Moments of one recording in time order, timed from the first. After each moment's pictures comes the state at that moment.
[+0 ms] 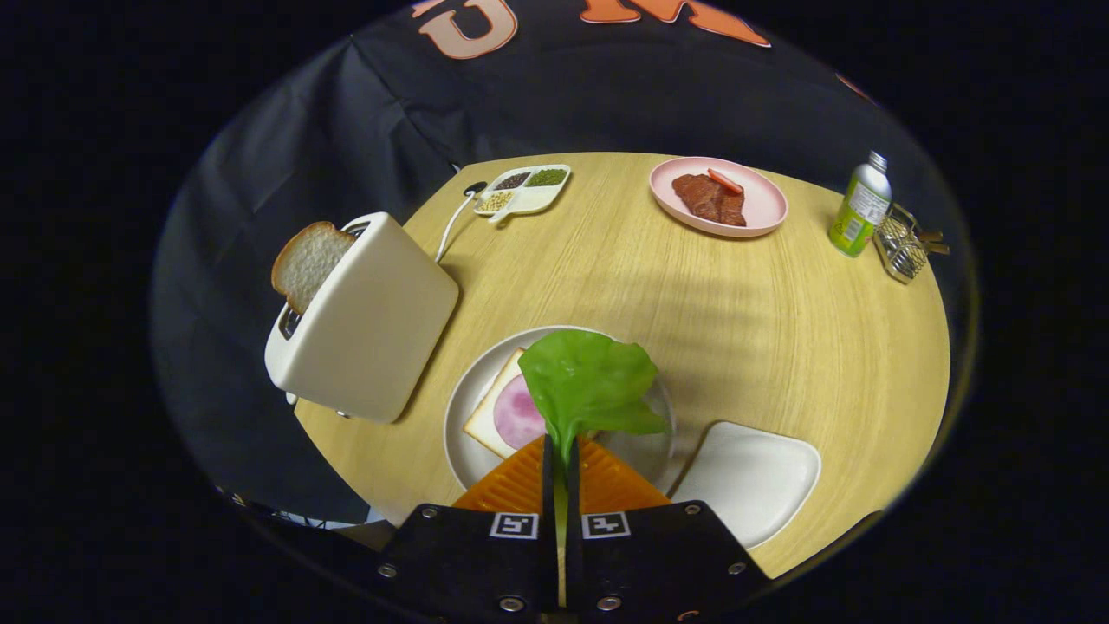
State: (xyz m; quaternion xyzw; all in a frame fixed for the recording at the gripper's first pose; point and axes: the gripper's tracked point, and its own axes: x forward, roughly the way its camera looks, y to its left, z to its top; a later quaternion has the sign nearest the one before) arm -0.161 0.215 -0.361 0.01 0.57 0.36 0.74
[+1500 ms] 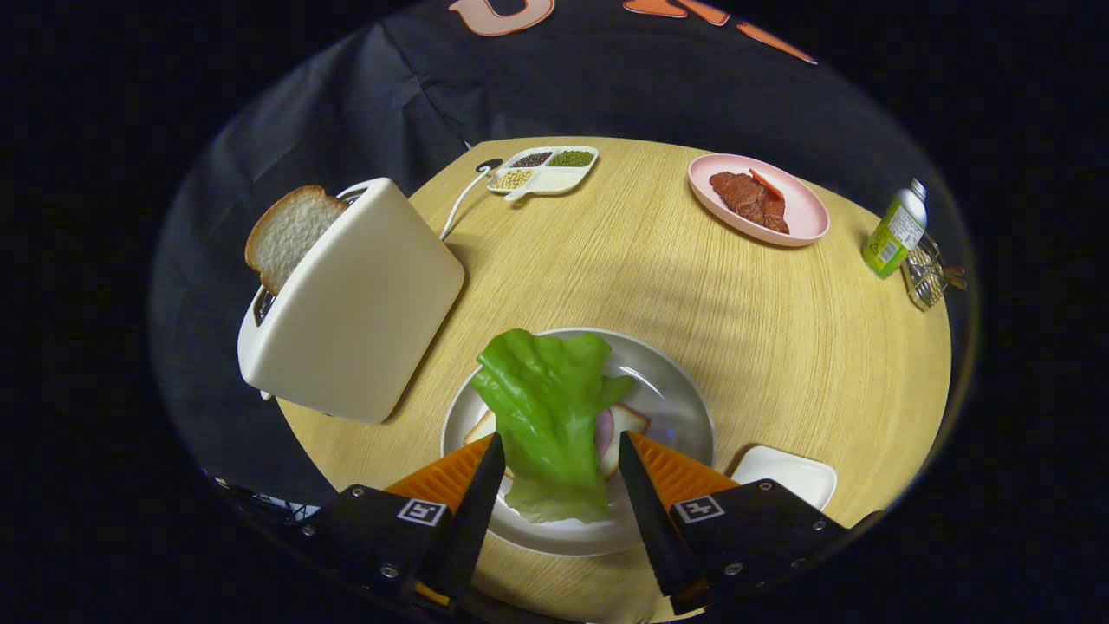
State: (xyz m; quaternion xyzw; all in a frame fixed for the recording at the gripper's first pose) arm -0.158 0.238 -0.378 -0.04 0.56 0.36 0.74
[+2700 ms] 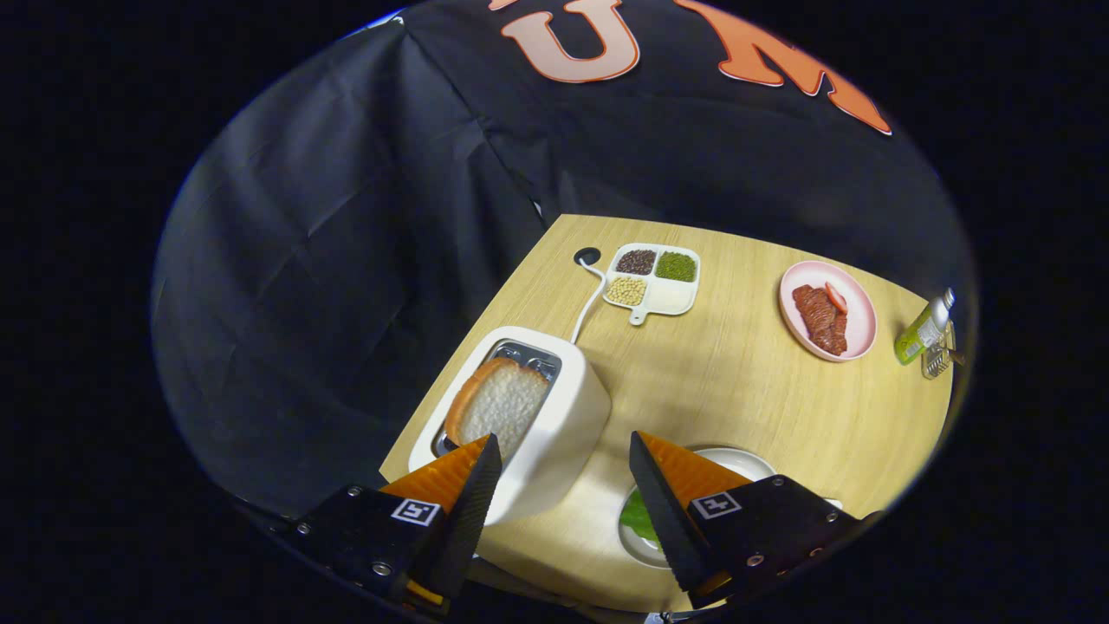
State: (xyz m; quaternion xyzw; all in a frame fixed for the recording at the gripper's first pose) arm -0.139 0.398 -0.223 0.01 0.54 0.41 0.74
